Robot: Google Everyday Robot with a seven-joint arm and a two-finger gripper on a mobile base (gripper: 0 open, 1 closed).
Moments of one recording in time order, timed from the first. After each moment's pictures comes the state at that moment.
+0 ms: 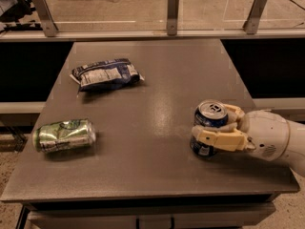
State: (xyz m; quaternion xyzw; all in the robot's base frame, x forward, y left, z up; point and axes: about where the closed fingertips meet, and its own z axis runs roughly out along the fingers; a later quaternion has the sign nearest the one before) arm 0.426 -0.116 0.894 -0.37 0.58 0.45 0.57
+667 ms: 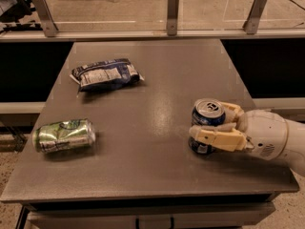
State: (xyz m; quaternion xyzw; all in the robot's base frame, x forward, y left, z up) arm 0.425 -0.111 0.897 -0.38 0.58 0.45 0.57
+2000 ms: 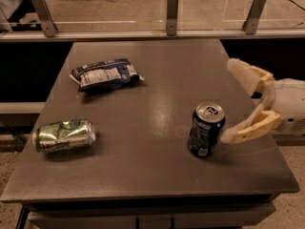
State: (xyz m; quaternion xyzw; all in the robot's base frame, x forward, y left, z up) arm 0.430 -0.135 0.964 -0.43 0.56 0.39 0.59
